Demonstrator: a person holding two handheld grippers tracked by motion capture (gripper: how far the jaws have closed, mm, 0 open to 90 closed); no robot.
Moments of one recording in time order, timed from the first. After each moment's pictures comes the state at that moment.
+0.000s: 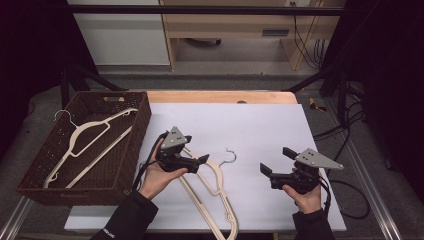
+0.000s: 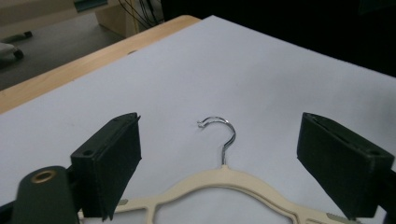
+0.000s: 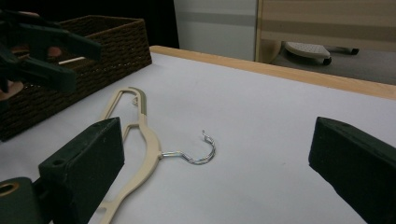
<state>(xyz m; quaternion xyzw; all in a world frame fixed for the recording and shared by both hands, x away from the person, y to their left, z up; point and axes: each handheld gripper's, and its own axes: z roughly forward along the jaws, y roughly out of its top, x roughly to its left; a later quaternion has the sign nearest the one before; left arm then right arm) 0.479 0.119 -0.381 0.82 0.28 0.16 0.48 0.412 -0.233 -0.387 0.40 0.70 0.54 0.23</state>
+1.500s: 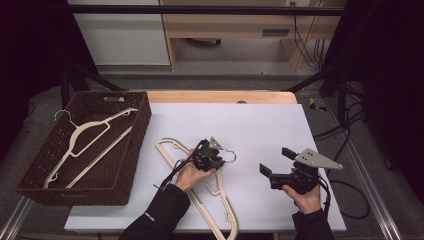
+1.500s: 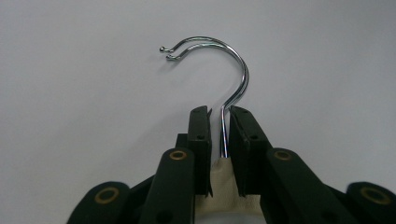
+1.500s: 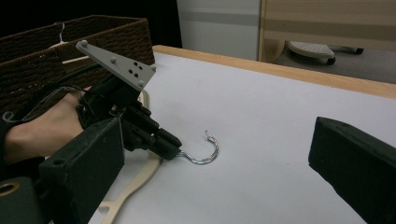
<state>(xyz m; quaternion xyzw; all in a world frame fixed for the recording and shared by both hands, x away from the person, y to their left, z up) 0.529 0.042 -0.470 0.89 0.29 0.09 0.34 0.413 -0.233 -0.388 0.40 0.71 0.54 0.23</state>
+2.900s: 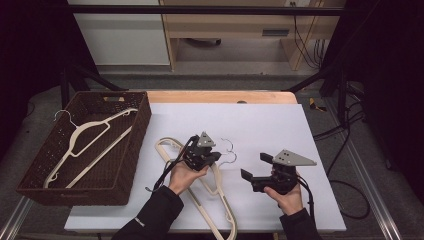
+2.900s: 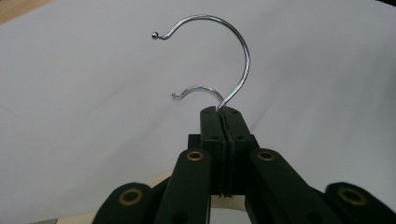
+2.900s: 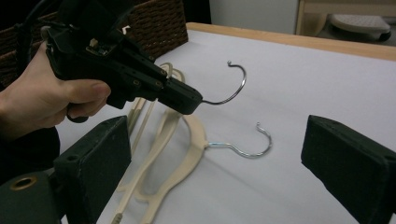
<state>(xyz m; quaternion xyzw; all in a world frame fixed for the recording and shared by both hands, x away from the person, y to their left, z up) 0.502 0.066 -0.420 0.86 0.29 0.12 0.41 0.423 -0.189 -0.405 0.38 0.73 0.54 0.16</state>
